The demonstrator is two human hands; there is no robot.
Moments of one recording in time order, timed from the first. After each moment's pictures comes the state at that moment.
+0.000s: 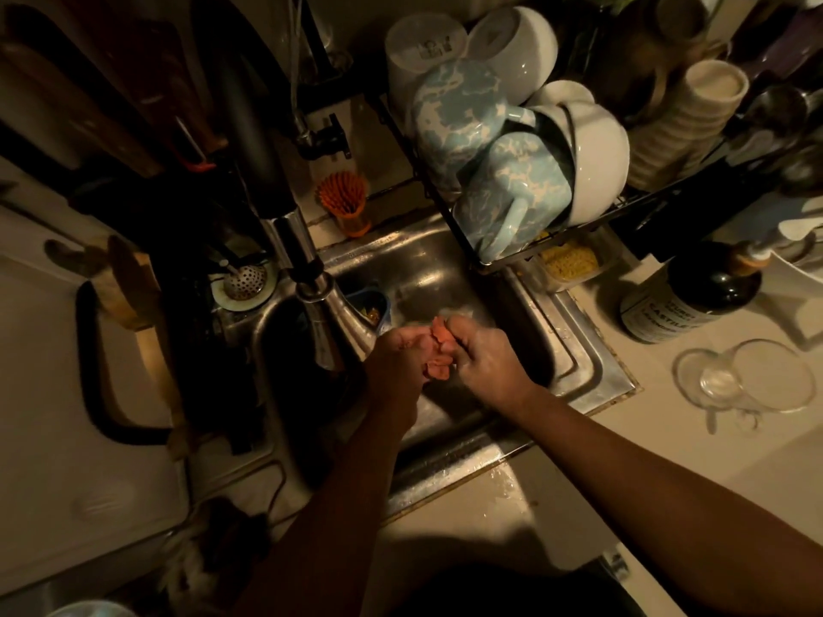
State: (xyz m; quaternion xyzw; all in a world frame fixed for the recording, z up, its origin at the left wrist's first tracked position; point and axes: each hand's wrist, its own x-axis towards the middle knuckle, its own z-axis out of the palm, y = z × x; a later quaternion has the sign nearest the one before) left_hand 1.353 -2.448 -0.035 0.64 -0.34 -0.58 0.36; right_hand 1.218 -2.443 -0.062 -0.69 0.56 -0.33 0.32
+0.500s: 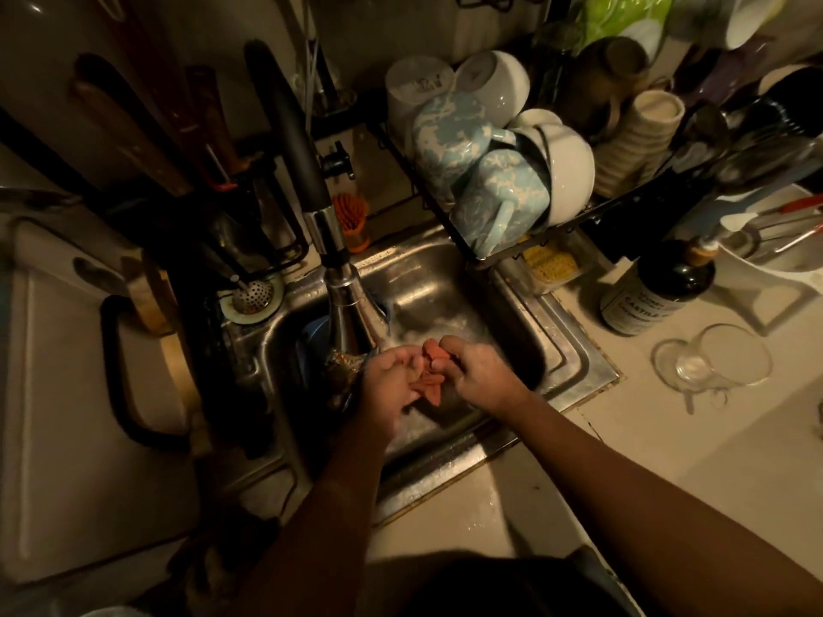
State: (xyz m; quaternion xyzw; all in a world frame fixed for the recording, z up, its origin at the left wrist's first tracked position) left_hand 1.384 -2.429 -0.036 0.61 -0.29 -0.66 0.32; right_hand 1.227 -2.423 -0.063 -0.69 0.57 -0.26 0.36
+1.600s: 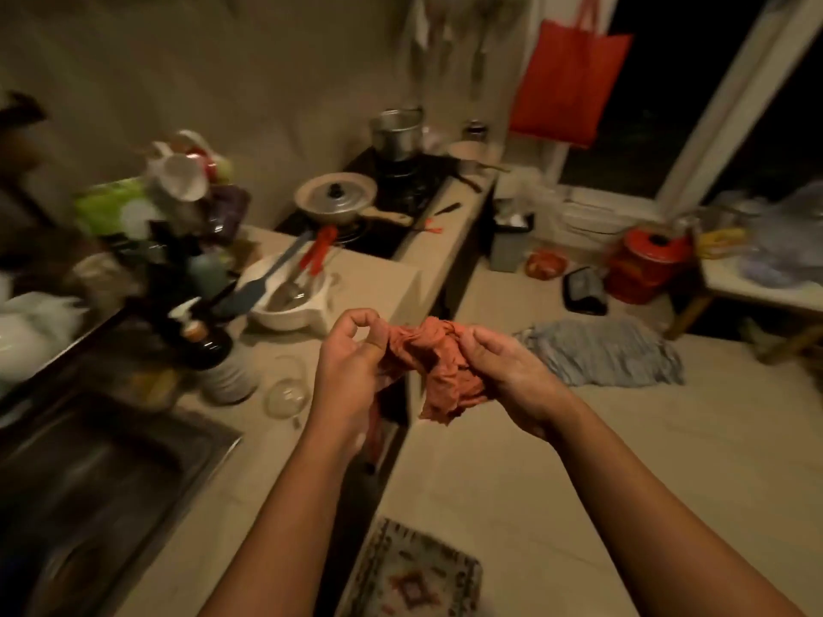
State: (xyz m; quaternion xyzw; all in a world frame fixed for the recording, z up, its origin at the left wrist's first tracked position) left_hand 0.989 -2.173 0.170 0.28 -0.57 -0.72 0.28; right_hand 0.849 -2.042 0.135 -0.30 0.61 -0.62 0.39
